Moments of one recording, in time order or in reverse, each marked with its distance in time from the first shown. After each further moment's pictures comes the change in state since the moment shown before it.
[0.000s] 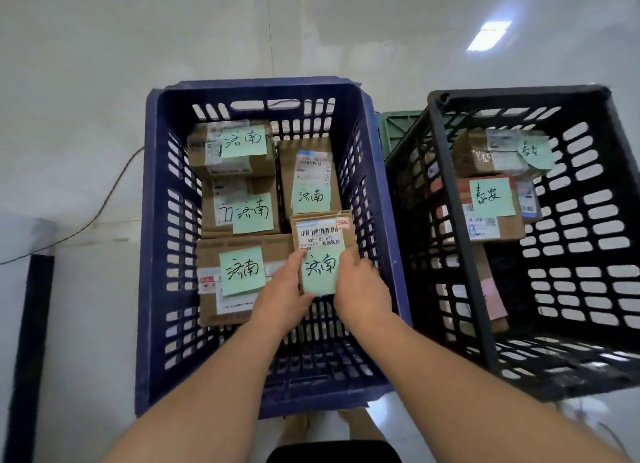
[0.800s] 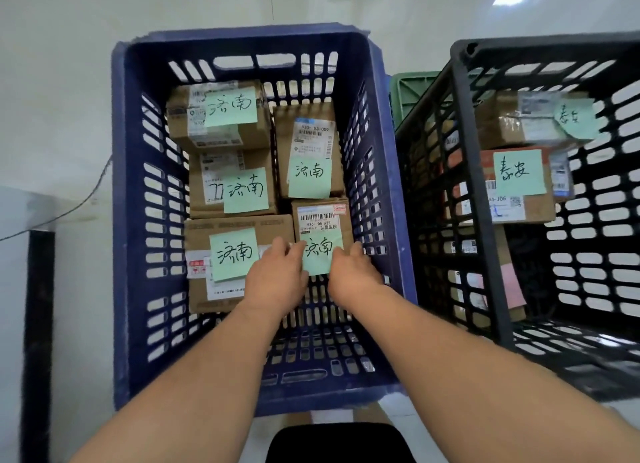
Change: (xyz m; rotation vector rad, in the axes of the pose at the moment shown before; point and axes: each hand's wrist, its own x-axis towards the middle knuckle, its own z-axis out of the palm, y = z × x) left_hand 0.024 -0.006 0.011 0.525 0.042 0.058; right_hand 0.052 0.006 0.031 -0.026 -0.306 0.036
